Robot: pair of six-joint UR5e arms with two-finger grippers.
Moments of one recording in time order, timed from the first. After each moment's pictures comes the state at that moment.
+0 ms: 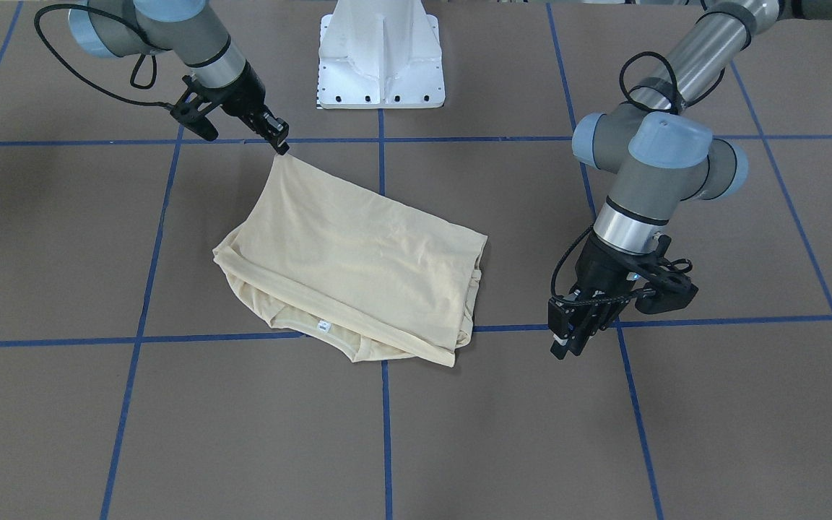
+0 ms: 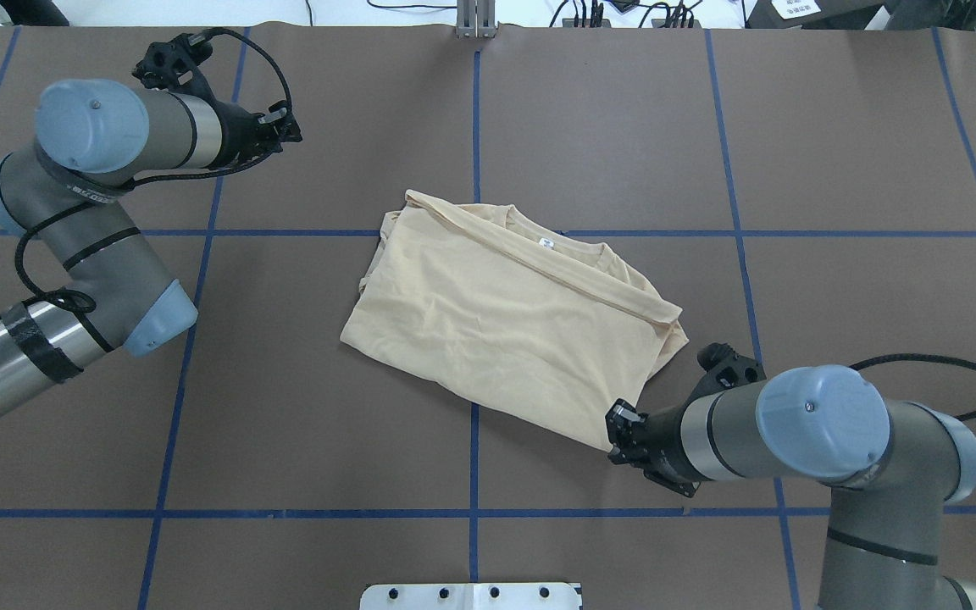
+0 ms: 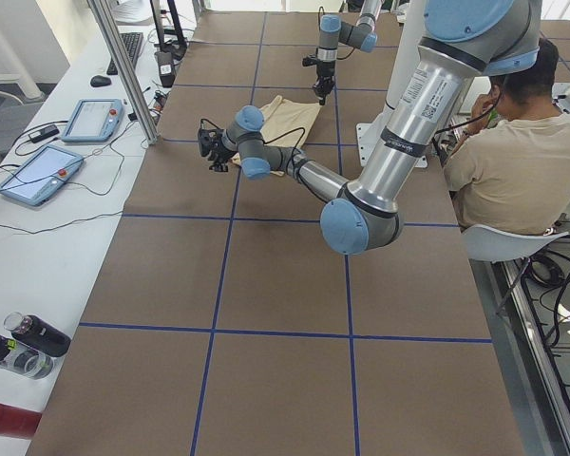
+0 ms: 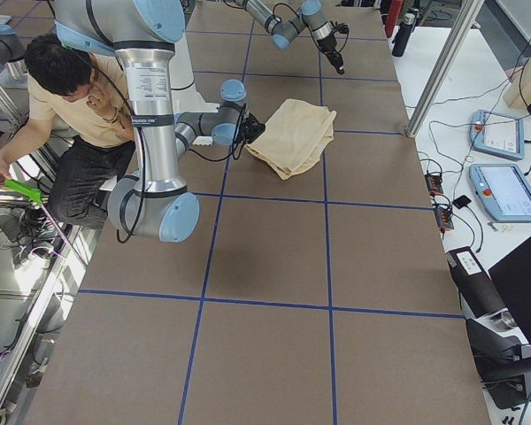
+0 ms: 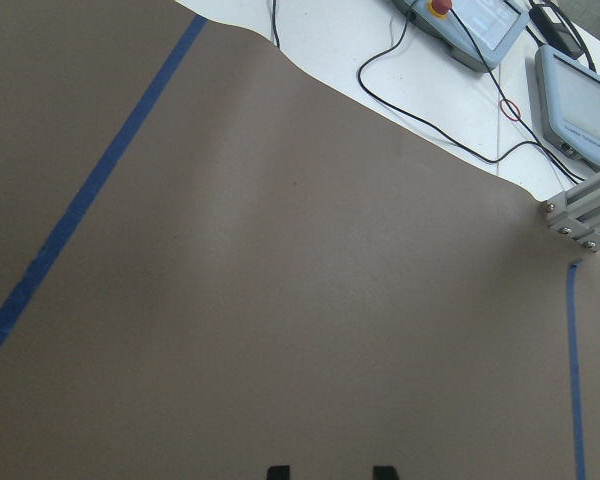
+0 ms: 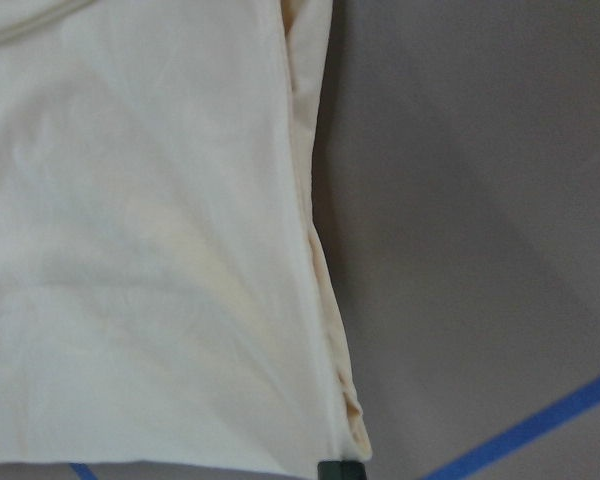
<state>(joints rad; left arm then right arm) -0.82 -2.08 -1.47 -2.34 -1.73 -1.49 0.28 -1.43 2.06 -1.15 1.81 2.14</state>
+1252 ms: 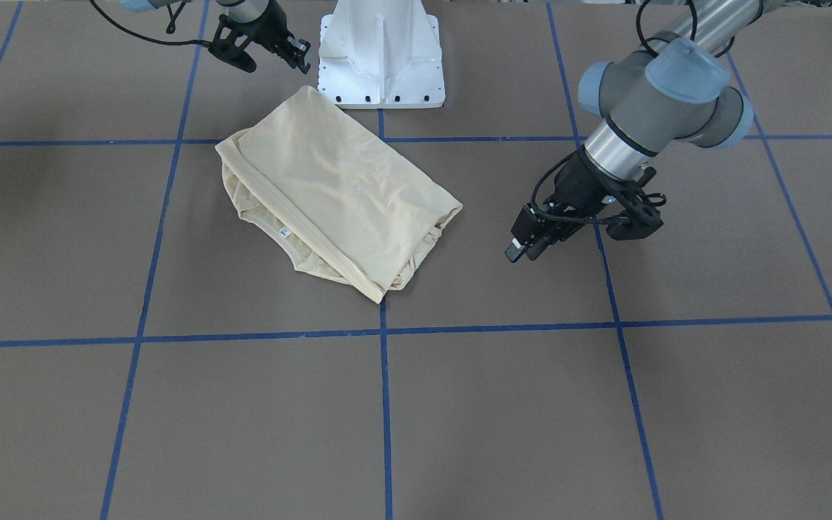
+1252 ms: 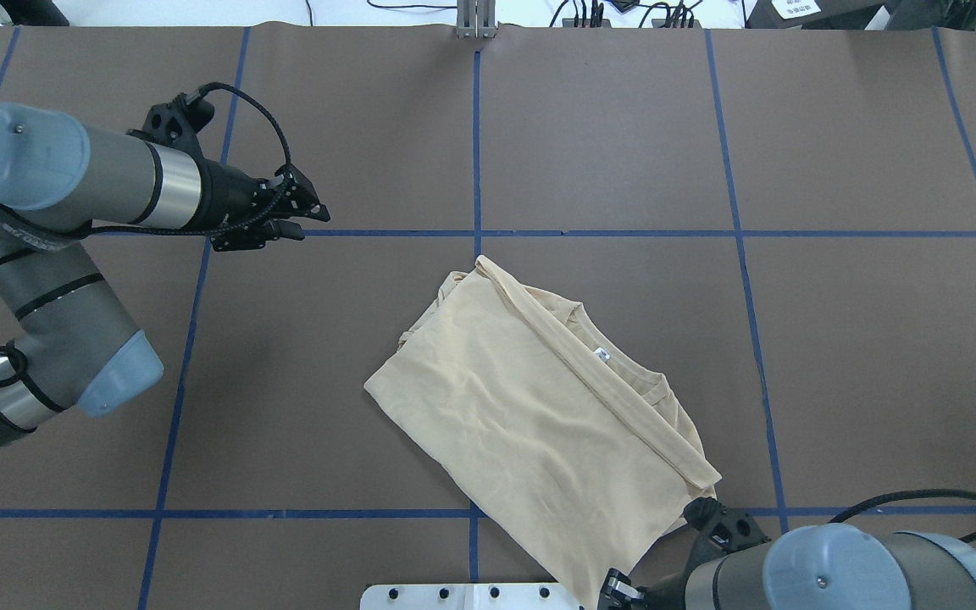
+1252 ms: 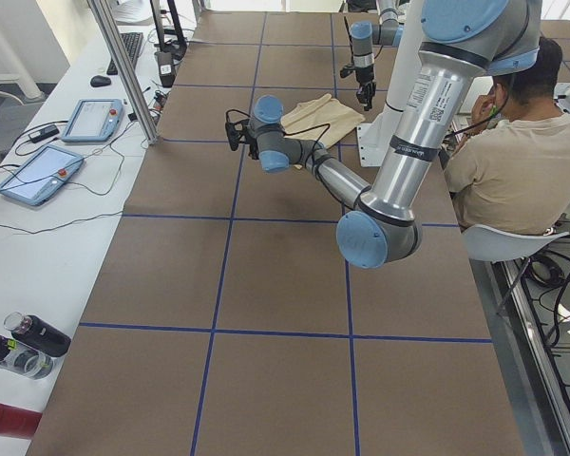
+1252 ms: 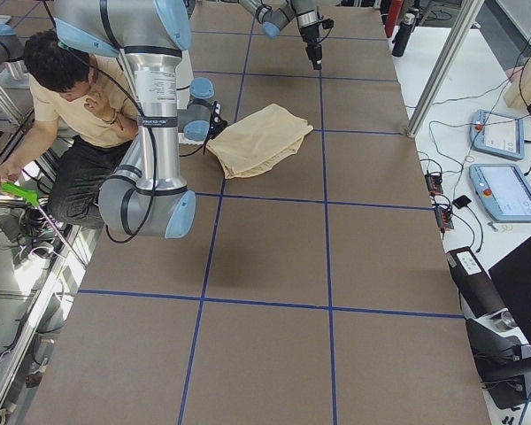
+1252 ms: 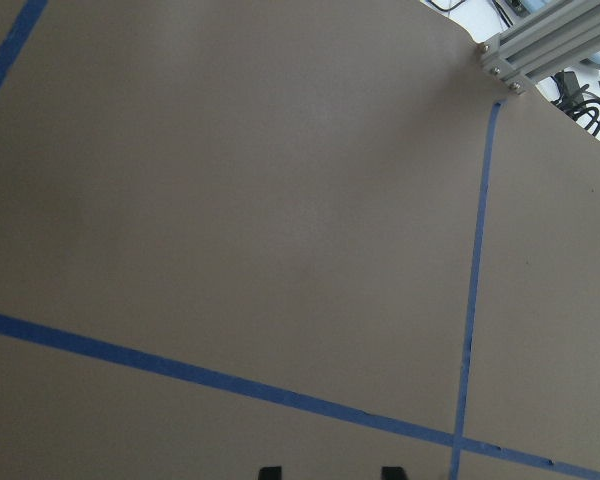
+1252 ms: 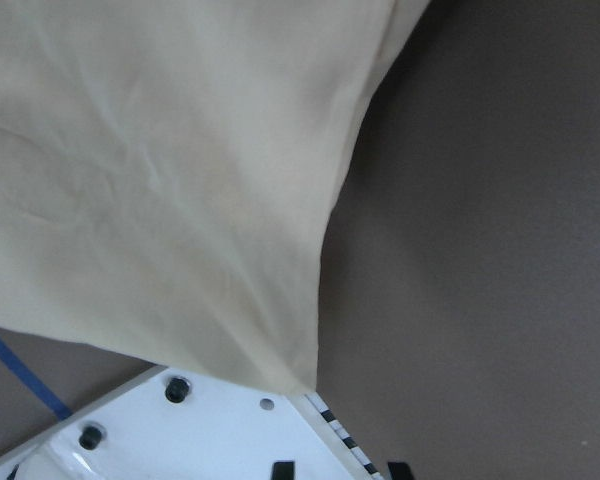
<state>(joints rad) -0.75 -1.96 -1.70 -2.33 -2.00 -1.69 0.04 -1.53 2.18 -1.15 1.82 2.19</state>
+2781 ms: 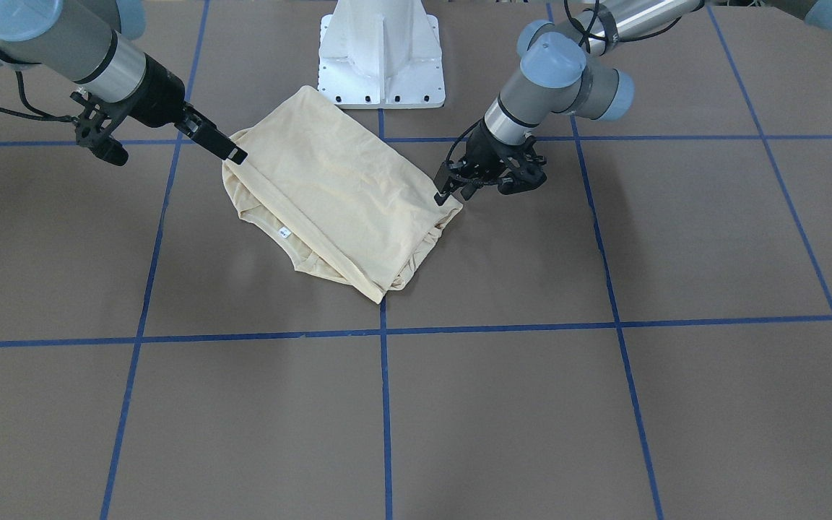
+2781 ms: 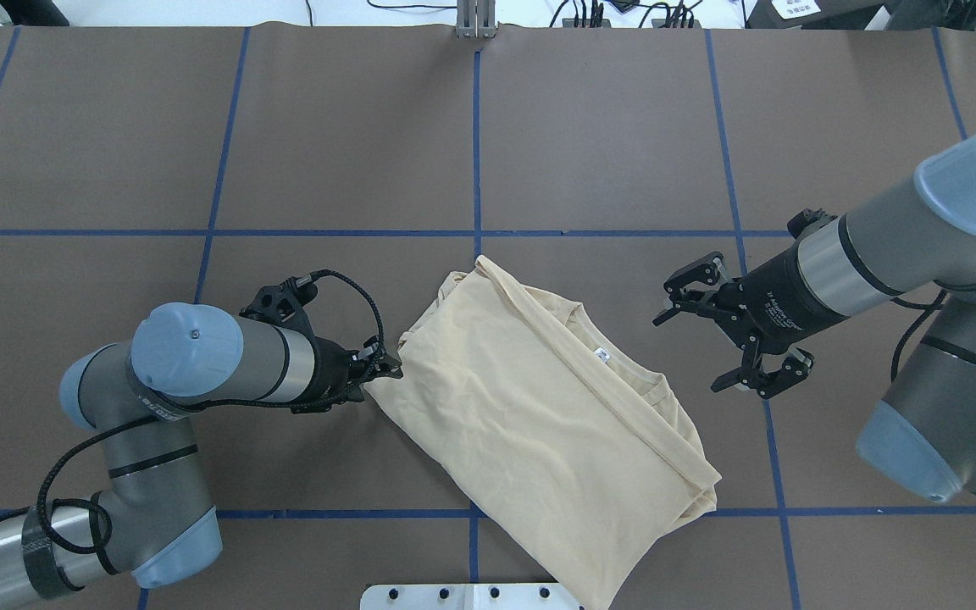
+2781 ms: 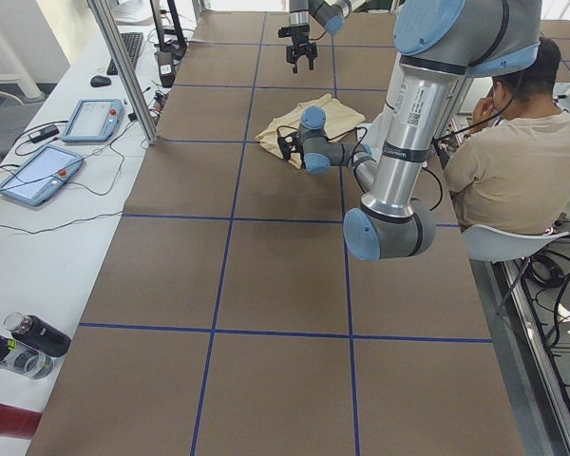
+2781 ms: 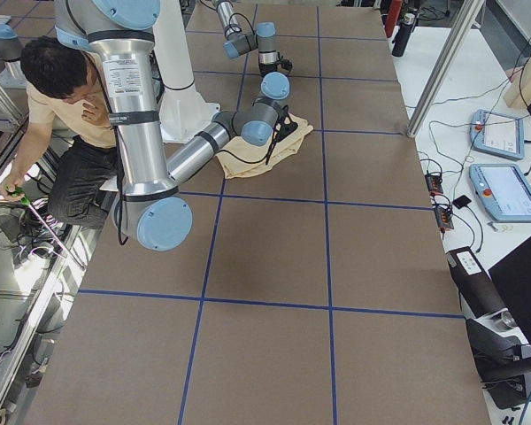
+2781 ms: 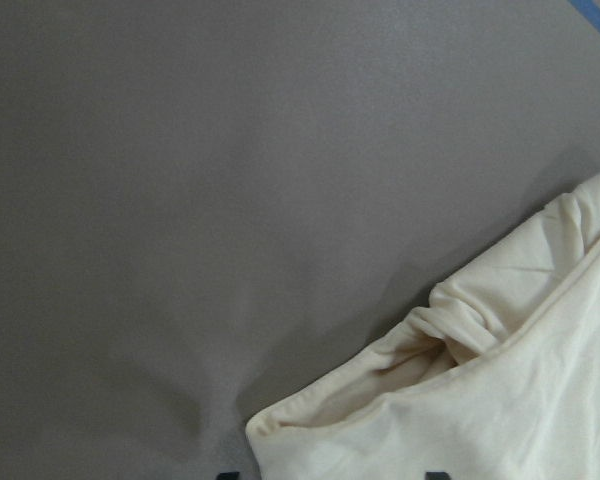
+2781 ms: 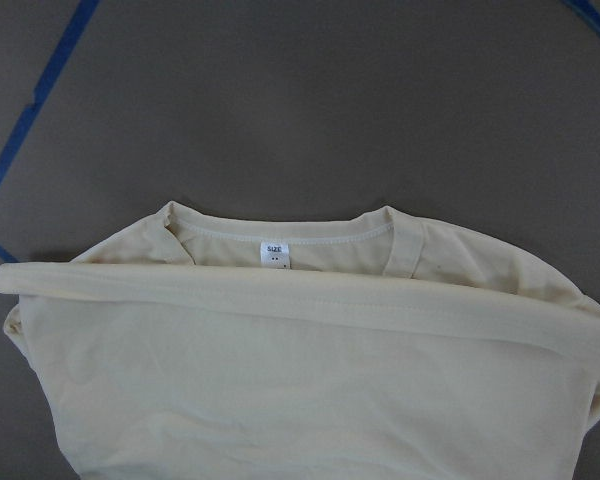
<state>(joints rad) -0.43 -1.95 -1.71 -2.23 -1.83 -1.82 0.73 -1.40 2.02 -1.15 2.34 2.06</state>
